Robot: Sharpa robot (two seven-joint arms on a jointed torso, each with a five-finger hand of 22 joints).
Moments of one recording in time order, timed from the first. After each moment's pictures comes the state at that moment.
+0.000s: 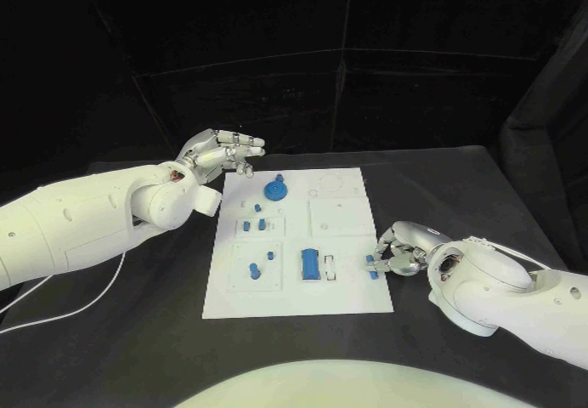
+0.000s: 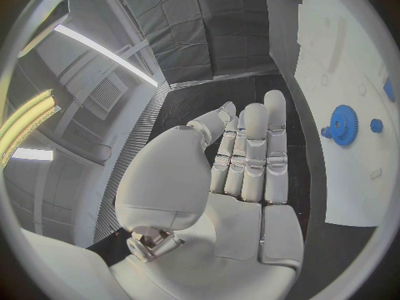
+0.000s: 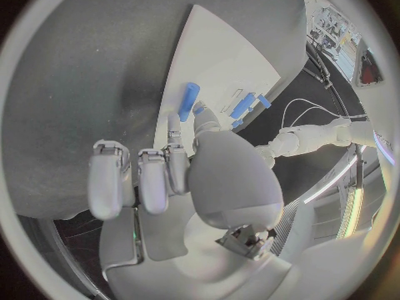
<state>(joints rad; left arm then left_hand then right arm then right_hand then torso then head) 1.22 -0.82 -0.11 1.31 -0.05 -0.10 0.38 1.30 -0.06 0.44 -0.14 0.05 1.05 0.17 0.13 0.07 1.10 0.10 0.26 0.08 1.22 0.02 0.96 0.55 0.17 1.13 0.12 0.72 0.64 1.00 -0.99 -0.07 1.83 -1.47 -0.34 -0.60 1.28 -0.04 -0.12 0.16 0.27 1.01 0.08 0.34 0.30 1.47 0.00 1.40 1.31 1.47 -0.07 1.52 1.31 0.05 1.47 0.03 1.46 1.31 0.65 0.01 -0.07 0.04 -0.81</state>
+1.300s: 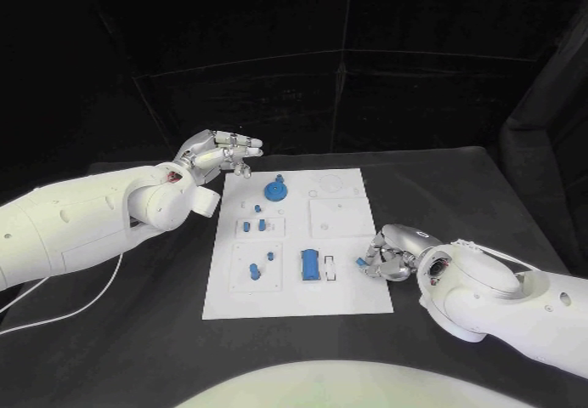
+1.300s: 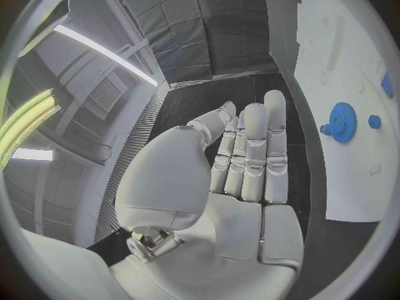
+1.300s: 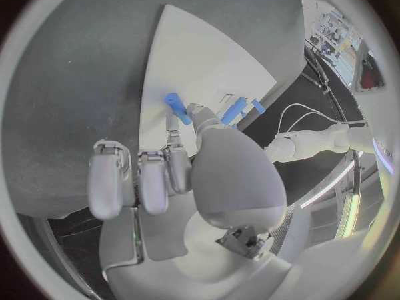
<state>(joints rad) 1.22 -0.83 -0.11 1.32 -0.05 -0.10 0.38 1.30 -0.06 0.44 -0.14 0.05 1.05 0.17 0.13 0.07 1.10 0.10 0.26 0.08 1.22 0.02 0.96 0.55 0.17 1.13 0.12 0.72 0.64 0.99 -0.96 -0.07 1.87 -1.50 -0.34 -0.65 1.30 -0.06 0.09 0.13 0.49 1.06 0.07 0.25 0.28 1.47 0.00 1.37 1.31 1.47 -0.07 1.52 1.31 0.05 1.47 0.03 1.46 1.31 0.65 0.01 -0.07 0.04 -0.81</state>
